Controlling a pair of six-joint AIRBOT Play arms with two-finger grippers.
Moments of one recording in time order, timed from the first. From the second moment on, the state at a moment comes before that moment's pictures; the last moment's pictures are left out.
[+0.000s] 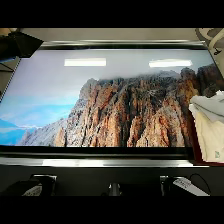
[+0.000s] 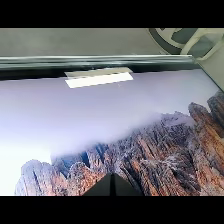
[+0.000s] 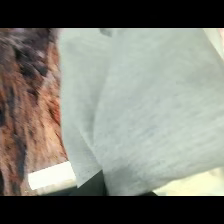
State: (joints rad) left arm -0.06 -1.13 1.64 0.96 -1.02 -1.34; right arm -1.08 -1.24 1.64 -1.12 1.80 1.11
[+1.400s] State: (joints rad) left arm -0.17 -1.36 1.69 1.61 -1.29 -1.60; right arm -0.31 -1.30 1.73 -1.46 1.31 0.99
